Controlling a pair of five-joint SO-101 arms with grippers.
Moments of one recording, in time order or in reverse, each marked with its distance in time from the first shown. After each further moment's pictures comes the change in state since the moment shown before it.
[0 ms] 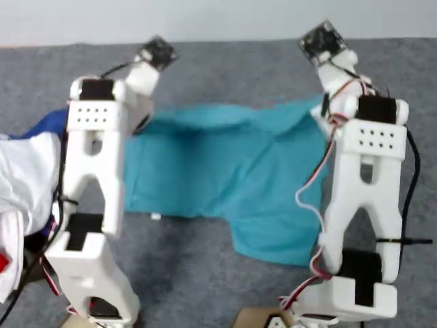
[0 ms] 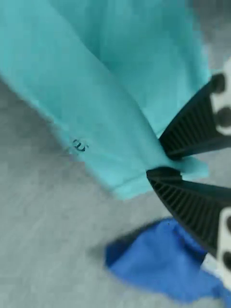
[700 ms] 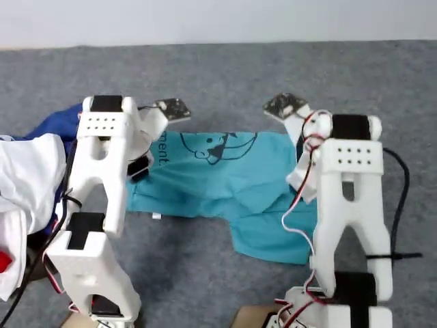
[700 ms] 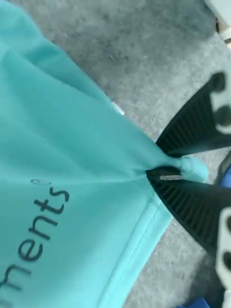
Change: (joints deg) left arm -0.7 0.3 13.5 11.4 -15.4; right arm -6.2 -9.9 16.0 26.7 0.0
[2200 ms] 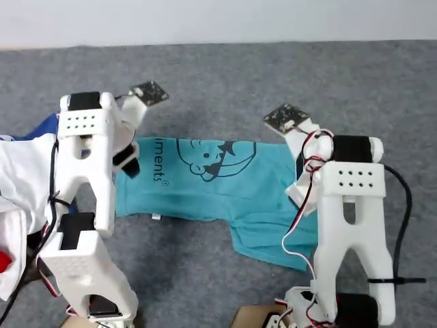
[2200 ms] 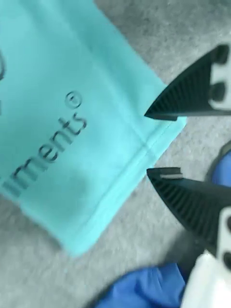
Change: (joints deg) left arm -5.0 0.0 -5.3 -4.4 4.6; right arm -0.2 -8.0 8.7 -4.7 -3.3
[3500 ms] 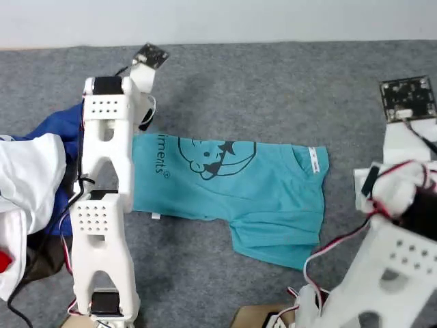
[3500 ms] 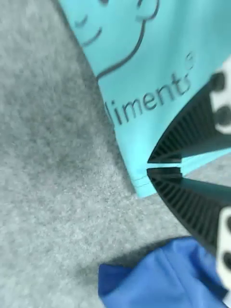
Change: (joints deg) left arm 4.4 28.9 -42.0 0.3 20.7; right arm 21.3 -19.1 -15.8 4.7 -10.8
